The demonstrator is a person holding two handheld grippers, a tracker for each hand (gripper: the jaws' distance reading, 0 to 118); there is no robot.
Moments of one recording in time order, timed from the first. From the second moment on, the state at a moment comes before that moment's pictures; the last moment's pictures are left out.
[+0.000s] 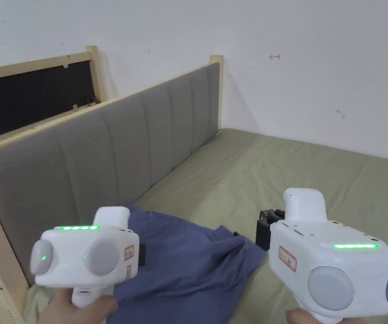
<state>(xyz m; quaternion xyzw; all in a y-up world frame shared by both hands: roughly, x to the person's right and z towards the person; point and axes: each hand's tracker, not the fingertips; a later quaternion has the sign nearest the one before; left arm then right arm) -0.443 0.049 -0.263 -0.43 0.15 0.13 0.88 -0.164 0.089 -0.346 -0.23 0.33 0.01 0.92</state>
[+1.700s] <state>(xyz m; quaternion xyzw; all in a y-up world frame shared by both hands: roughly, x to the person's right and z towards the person) -0.399 0.162 -0.324 -0.29 0.07 -0.05 0.95 0.008 0.078 -0.352 -0.26 0.23 -0.06 0.93</state>
